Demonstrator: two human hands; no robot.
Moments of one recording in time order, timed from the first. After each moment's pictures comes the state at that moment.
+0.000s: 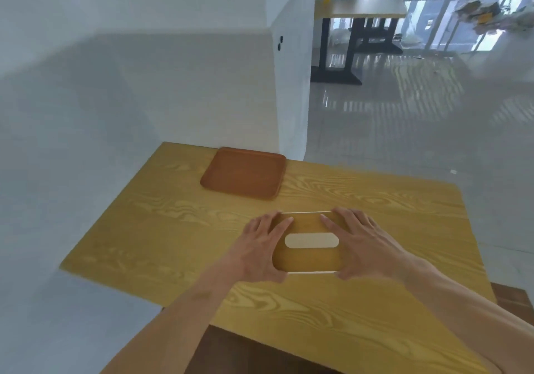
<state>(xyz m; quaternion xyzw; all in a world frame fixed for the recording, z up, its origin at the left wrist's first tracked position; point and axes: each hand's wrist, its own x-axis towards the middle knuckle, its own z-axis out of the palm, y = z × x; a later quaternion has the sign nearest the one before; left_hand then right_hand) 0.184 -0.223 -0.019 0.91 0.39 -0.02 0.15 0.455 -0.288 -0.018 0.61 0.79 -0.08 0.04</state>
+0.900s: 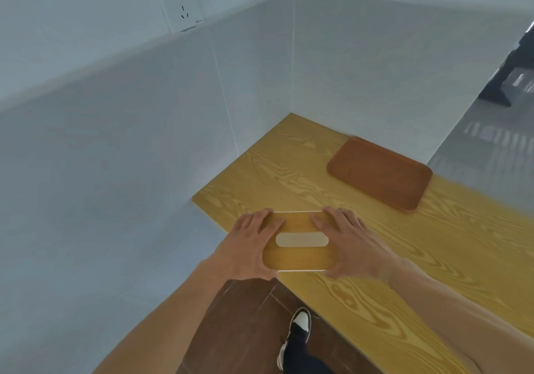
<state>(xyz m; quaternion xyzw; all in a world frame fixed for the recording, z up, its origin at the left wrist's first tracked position) -0.134 -0.230 -0.048 0.82 0.56 0.02 0.10 0.139 -0.184 -0.036 0.44 0.89 -0.11 0.03</state>
